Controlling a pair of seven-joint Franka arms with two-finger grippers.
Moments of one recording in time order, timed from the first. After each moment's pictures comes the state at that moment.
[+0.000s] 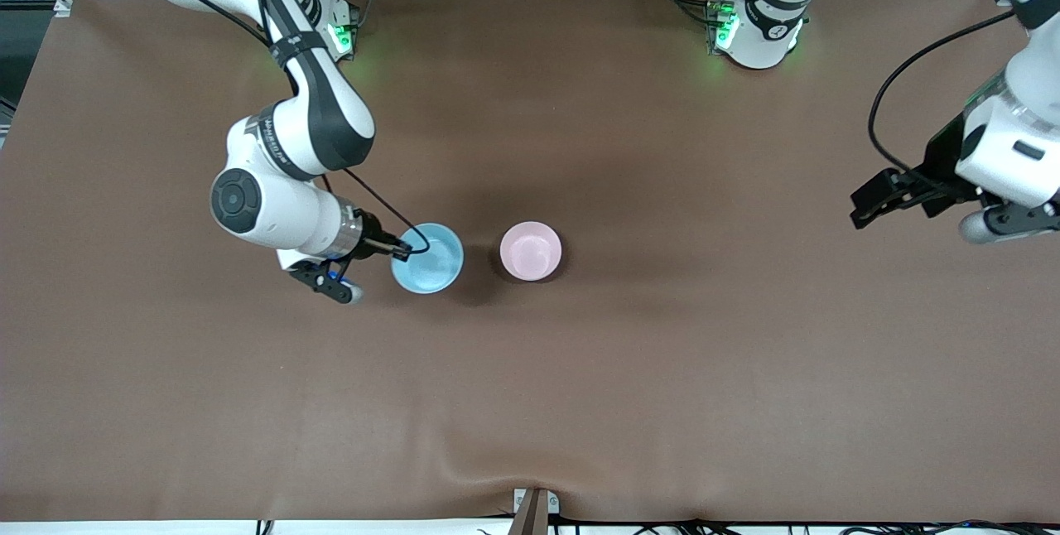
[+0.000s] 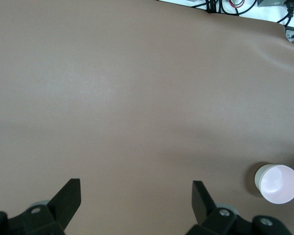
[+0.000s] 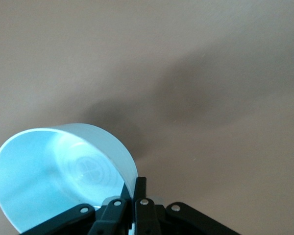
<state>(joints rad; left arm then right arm) 0.32 0.15 -0.53 -1.42 0.08 1.67 -0.37 0.40 0.40 0.00 -1.75 0.40 2.08 0.64</state>
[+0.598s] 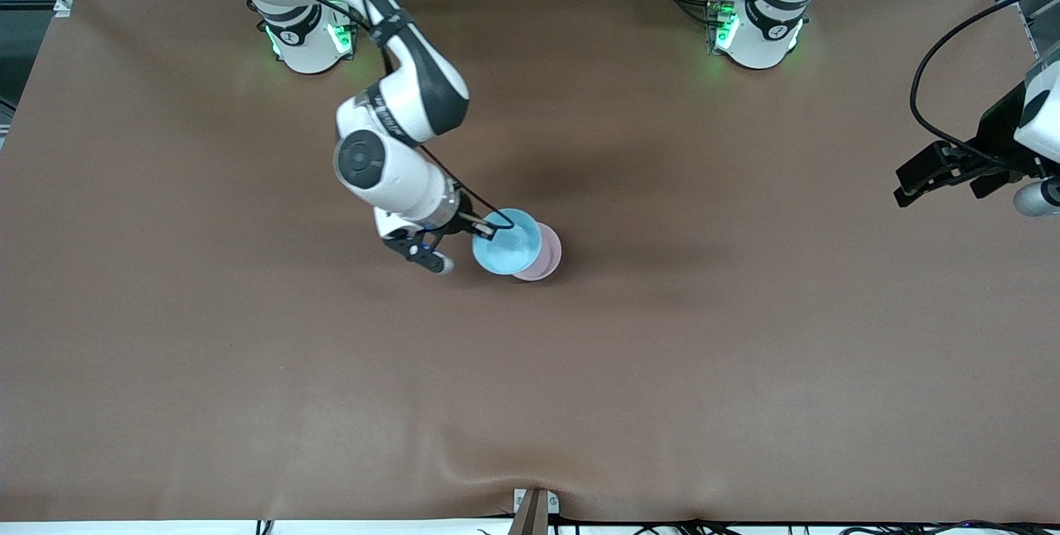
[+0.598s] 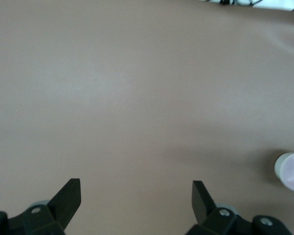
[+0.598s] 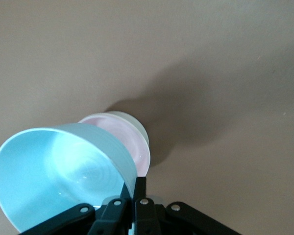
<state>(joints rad) 0.16 0.09 -0.28 -1.44 0.05 1.60 -0.23 0.63 0.48 -0.01 -1.76 0.41 2.30 0.88</state>
